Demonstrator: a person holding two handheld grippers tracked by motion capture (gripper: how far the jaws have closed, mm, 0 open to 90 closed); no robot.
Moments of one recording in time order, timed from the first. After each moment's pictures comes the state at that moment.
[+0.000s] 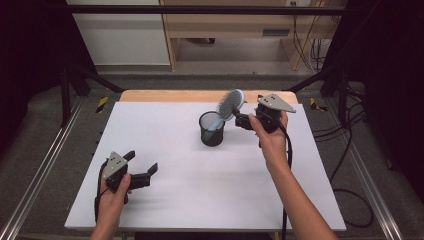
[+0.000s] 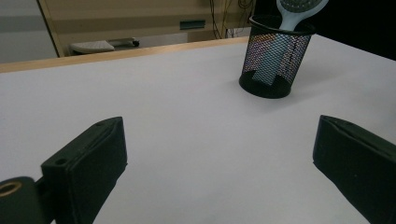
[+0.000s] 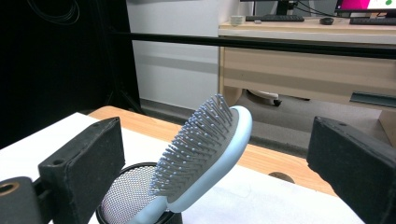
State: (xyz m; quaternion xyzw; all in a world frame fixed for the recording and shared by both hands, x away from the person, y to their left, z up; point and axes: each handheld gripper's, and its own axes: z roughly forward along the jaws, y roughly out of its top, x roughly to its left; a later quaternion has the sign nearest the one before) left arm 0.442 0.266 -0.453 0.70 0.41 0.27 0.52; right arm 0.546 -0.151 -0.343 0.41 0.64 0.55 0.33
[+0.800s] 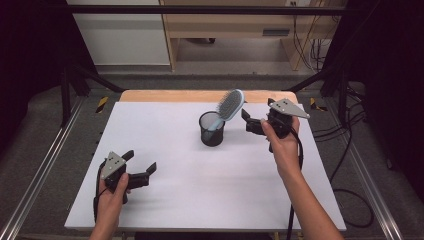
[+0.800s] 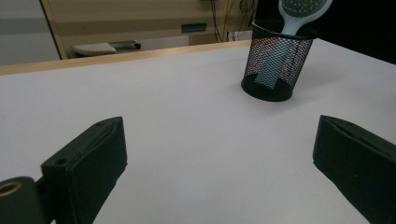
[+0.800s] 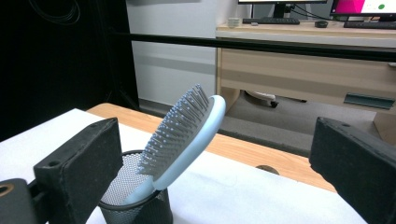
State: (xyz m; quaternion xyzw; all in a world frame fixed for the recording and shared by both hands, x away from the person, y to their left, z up) left arm 0.442 0.269 -0.452 0.69 0.41 0.28 0.53; right arm 0.531 -0.177 -0.344 0.41 0.64 0.55 0.33
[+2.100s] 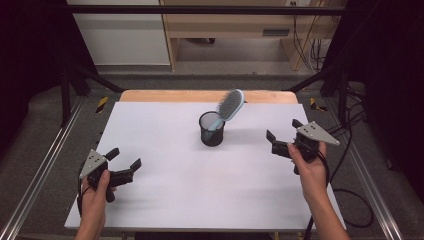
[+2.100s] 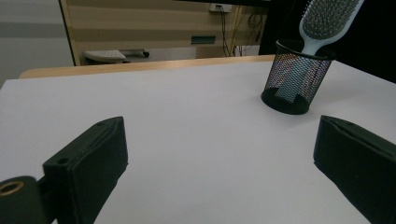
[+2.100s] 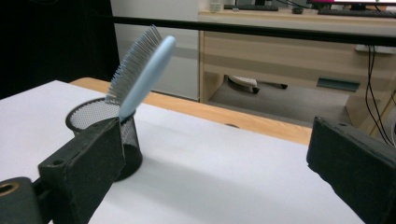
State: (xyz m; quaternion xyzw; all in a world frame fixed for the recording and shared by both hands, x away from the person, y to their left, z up) left arm 0.441 0.312 -0.445 0.67 0.43 0.28 0.55; right arm 0.480 -0.243 -0.377 0.43 0.65 0.53 0.35
